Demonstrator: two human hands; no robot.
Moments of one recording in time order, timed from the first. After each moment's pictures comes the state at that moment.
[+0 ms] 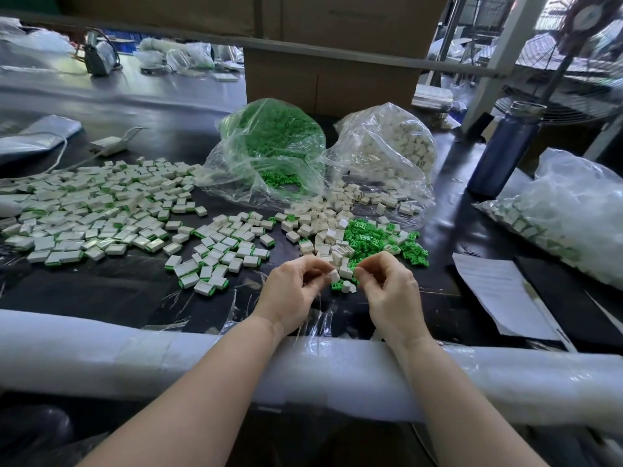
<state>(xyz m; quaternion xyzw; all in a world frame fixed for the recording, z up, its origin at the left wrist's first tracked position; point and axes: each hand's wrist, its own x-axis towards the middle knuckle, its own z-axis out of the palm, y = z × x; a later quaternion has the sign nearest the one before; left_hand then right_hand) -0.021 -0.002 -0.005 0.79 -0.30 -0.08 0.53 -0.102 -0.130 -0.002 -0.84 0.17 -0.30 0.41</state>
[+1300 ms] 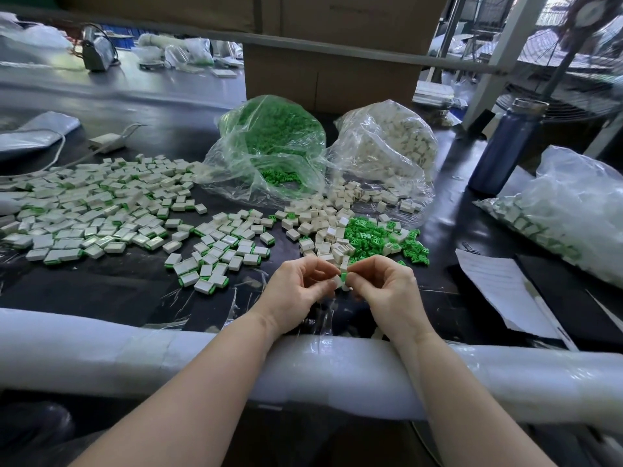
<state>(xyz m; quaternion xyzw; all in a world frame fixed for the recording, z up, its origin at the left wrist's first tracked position) -0.023 0.002 -0.001 0.71 -0.29 -0.20 0.61 -0.103 -0.130 0.003 -0.79 0.14 -0.25 0.54</state>
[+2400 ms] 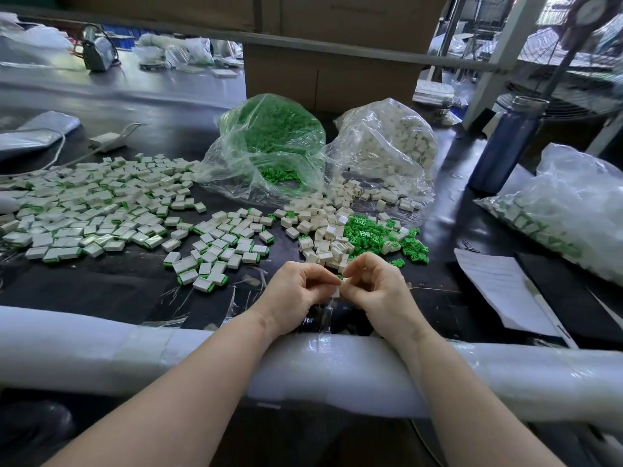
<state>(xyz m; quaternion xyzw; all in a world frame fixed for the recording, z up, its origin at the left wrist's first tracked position) -0.028 0.002 0.002 0.73 -0.31 -0.20 0.58 -0.104 -0.129 0.003 -0.81 0.11 -0.17 0.55</state>
